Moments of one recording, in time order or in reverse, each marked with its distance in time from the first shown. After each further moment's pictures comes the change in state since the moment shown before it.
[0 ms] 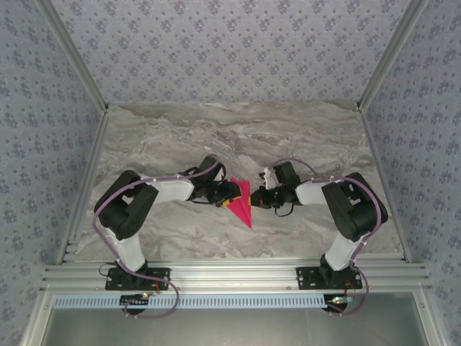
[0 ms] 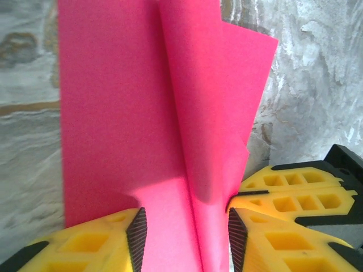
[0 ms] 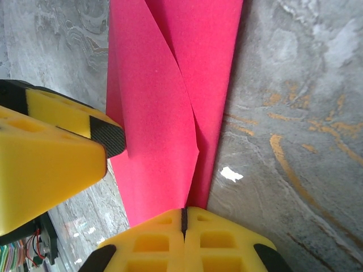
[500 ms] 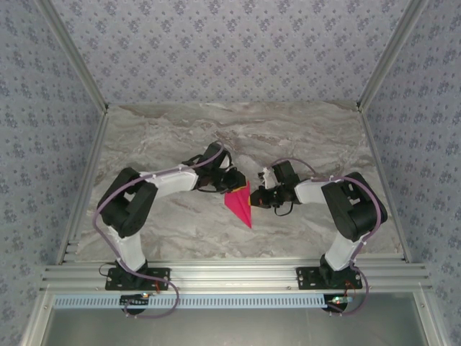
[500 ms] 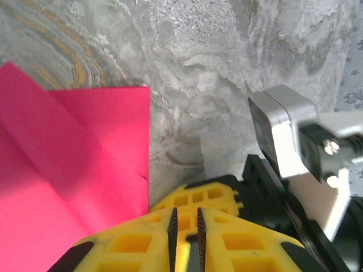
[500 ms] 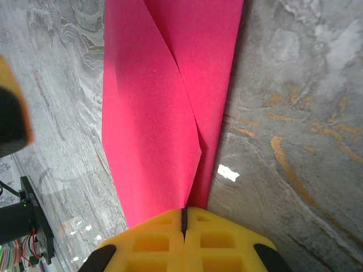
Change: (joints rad) left arm 0.000 0.056 0.183 -0.045 0.059 0.071; right arm 0.009 0.004 0.023 -0.043 0.012 -0.011
